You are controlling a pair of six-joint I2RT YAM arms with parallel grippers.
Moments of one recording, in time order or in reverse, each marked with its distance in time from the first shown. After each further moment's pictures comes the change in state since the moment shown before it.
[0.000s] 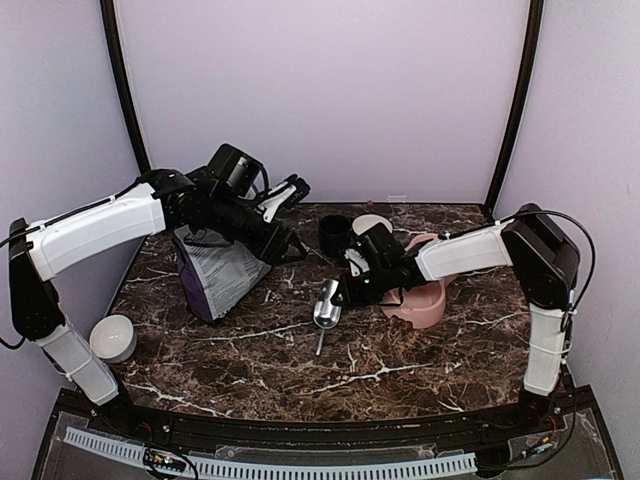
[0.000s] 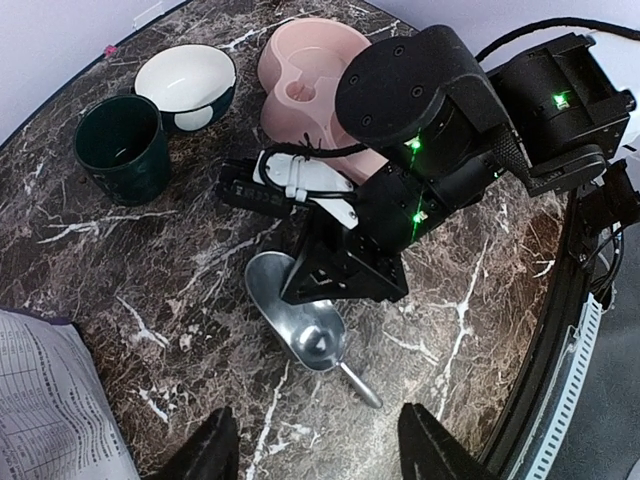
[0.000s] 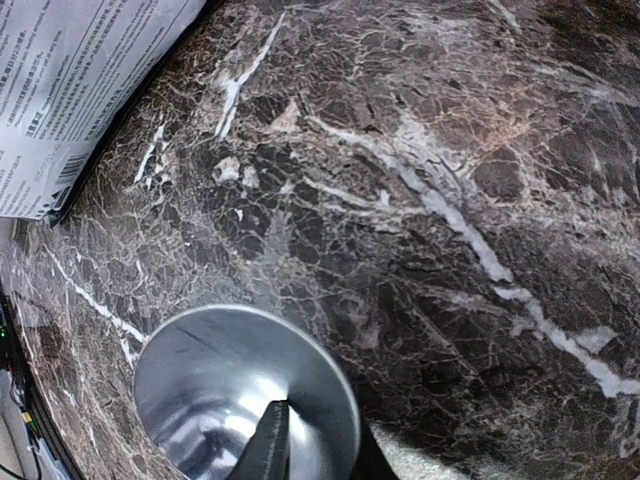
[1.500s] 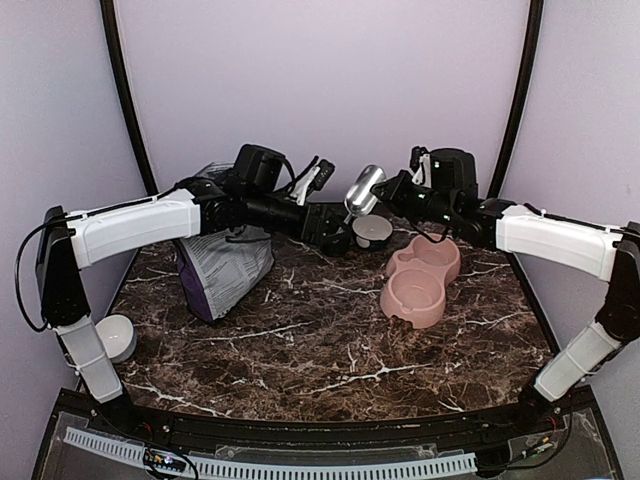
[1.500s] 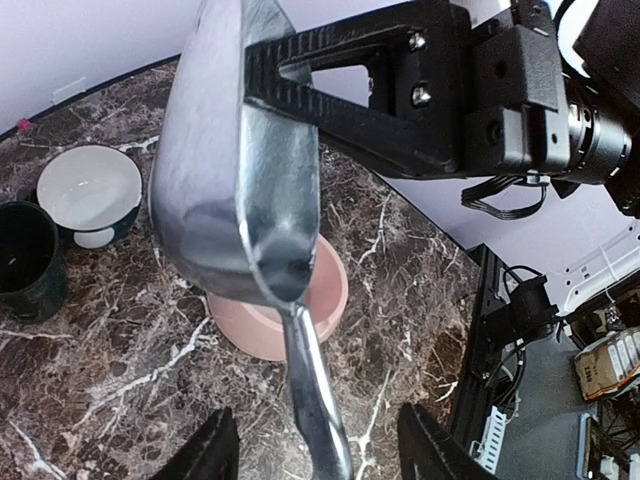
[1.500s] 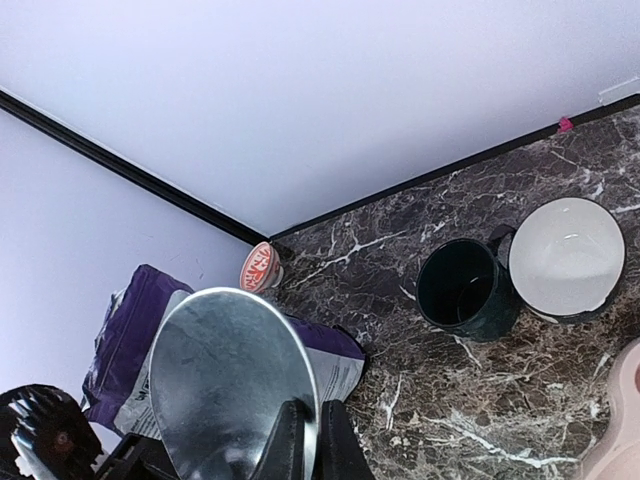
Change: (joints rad) left arm -0.009 0.166 0.037 0.409 0.203 -0.278; right arm -0.138 -0.461 -0.031 0.212 0.234 0.376
